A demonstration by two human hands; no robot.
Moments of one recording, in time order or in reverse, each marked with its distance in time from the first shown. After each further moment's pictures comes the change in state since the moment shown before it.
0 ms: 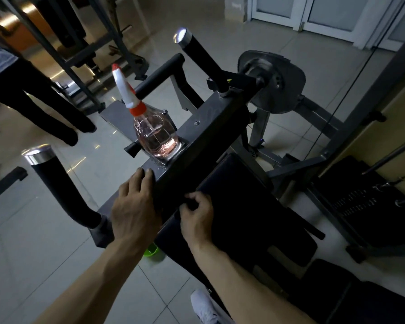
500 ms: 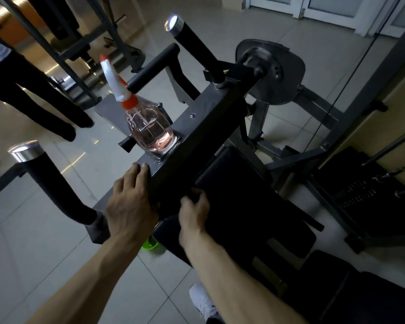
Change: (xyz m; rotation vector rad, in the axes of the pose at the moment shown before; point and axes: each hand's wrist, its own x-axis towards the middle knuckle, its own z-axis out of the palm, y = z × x) left_hand 0.001 -0.003 0.004 0.035 0.003 -0.009; right_hand 0.008 -0.005 0.015 0.463 0.121 0.488
